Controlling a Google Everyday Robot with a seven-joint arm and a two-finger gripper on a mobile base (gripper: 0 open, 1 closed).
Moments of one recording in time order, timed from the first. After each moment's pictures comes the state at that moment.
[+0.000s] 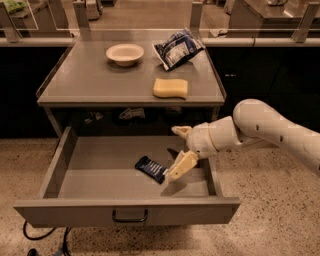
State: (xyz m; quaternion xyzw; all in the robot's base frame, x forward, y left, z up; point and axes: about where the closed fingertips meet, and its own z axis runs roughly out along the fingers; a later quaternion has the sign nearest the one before) arm 0.558 -0.049 0.714 -0.57 0.68 0.29 0.36
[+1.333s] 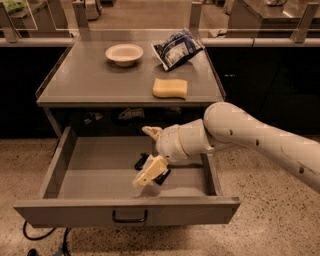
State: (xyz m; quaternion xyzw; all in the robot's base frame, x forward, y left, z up) arm 0.531 0.041 0.741 -0.59 0.64 0.31 0.39
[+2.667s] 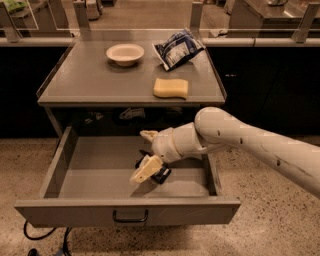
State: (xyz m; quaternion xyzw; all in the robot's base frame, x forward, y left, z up) arm 0.555 0.058 0.703 -0.57 0.66 0.33 0.37
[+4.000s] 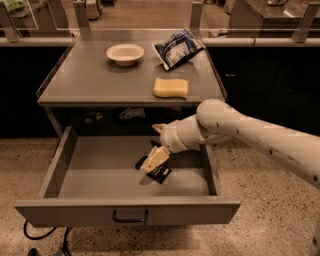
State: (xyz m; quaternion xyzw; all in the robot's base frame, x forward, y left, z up) arm 0.612 0.023 0.678 -0.57 0.69 0.27 0.35
